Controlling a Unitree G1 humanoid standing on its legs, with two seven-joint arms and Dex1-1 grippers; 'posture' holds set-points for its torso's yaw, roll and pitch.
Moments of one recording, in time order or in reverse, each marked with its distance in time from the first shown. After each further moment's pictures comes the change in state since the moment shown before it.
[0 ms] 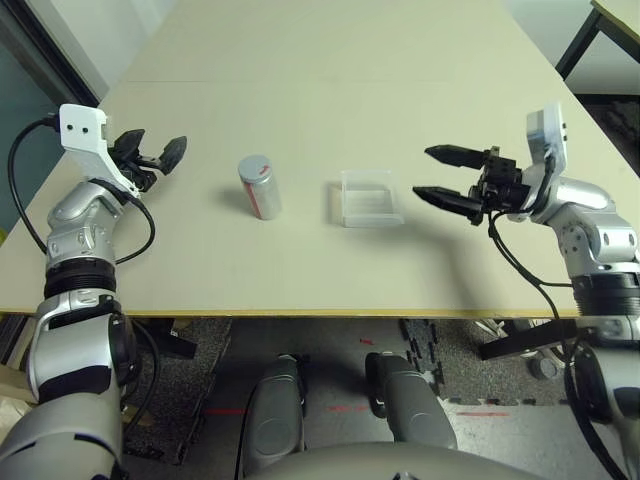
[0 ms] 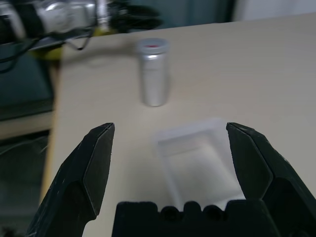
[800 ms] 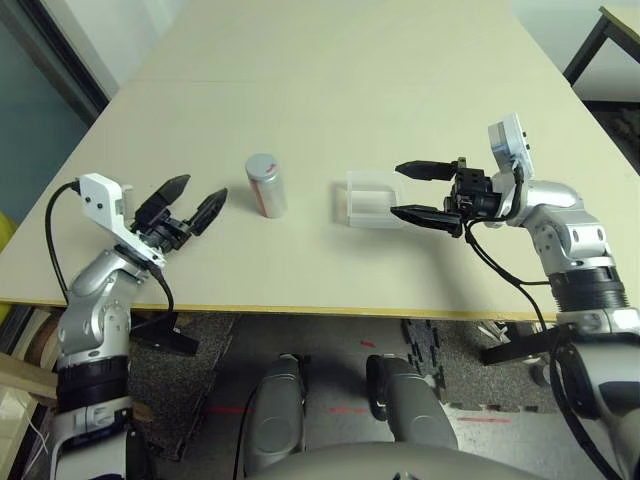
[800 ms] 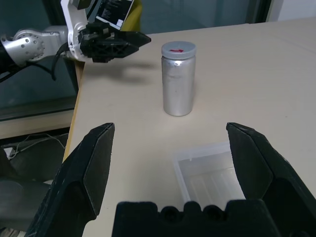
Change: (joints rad) left arm 0.526 -0.192 0.001 -0.725 -0.215 0.173 -0.003; right arm -0.063 0.072 0.045 0.096 -0.042 -0.018 0.016
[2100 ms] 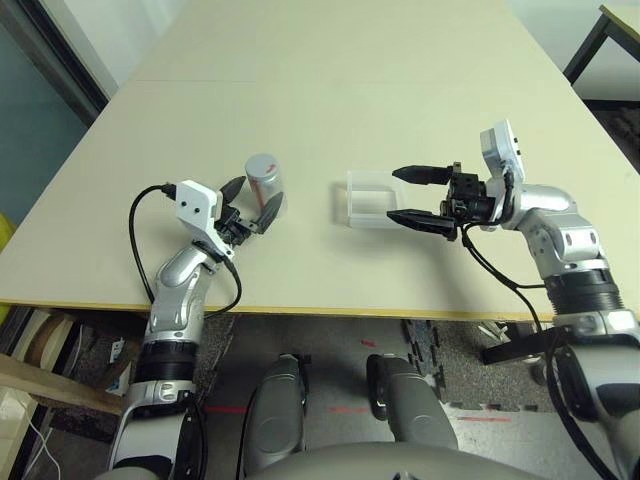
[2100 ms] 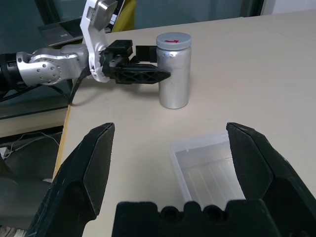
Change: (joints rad) left arm -0.176 -0.159 -0.187 0.261 0.248 -0.290 0.140; right arm 0.020 0.006 0.011 -0.006 -0.012 -0.021 -0.020
